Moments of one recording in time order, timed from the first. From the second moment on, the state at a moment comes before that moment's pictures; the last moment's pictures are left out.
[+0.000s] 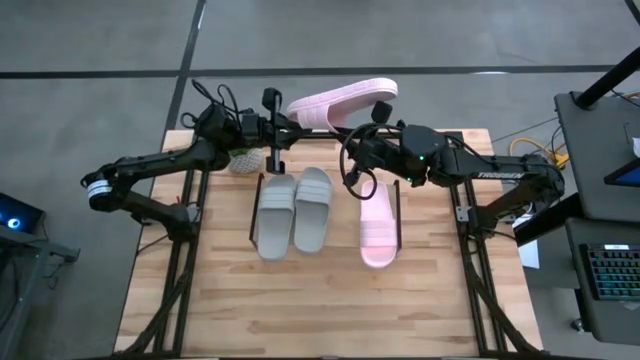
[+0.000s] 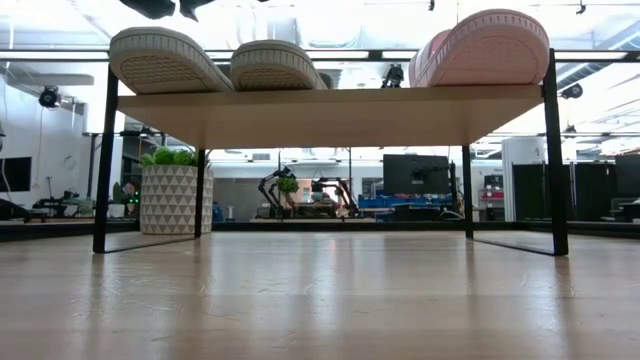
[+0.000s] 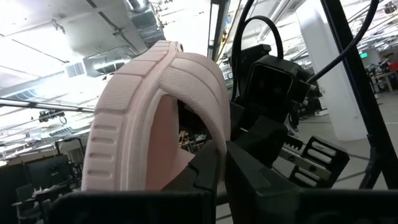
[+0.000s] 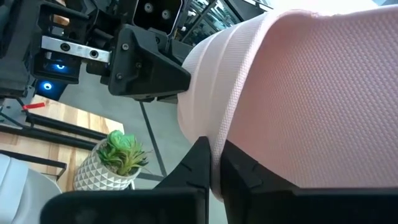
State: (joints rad) left arm 0.42 1.28 1.05 0.74 0.49 0.13; right arm -0.02 1.43 1.48 -0.05 0.50 -0.70
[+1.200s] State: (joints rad) left arm 0.43 0.81 1.02 -0.02 0.22 0.32; right arm -0.10 1.41 1.81 -0.89 0.19 -0.18
